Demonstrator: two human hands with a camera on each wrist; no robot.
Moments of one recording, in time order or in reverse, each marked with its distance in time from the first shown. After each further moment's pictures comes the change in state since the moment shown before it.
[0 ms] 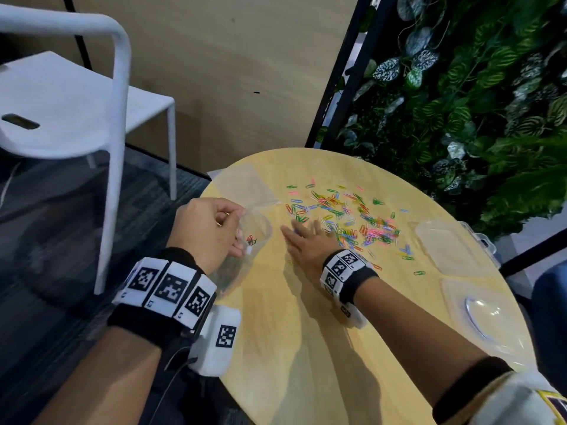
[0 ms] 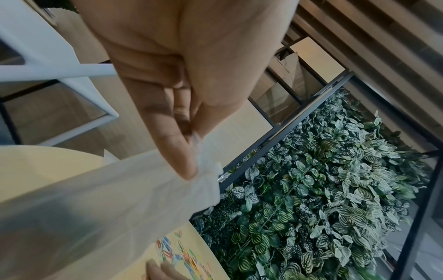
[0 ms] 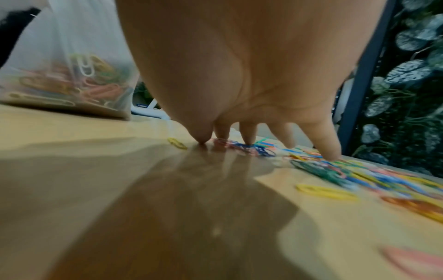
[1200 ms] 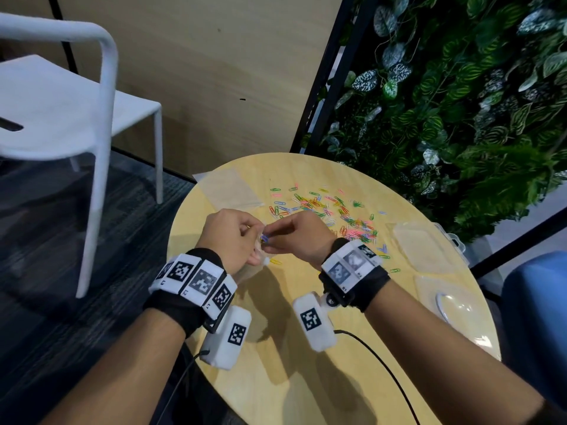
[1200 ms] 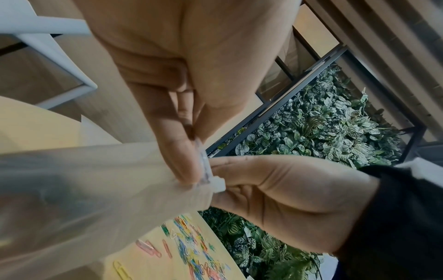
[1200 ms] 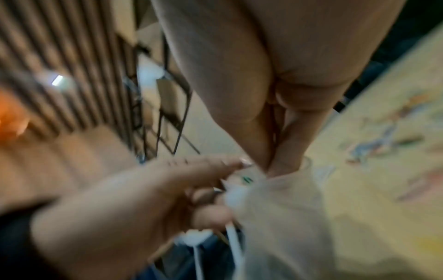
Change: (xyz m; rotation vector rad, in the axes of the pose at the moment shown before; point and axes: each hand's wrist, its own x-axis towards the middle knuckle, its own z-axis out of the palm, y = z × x) left_hand -0.009 0.010 0.044 0.098 -0.150 0.017; right_hand -0.090 -0.034 -0.079 1.283 0.175 0.046
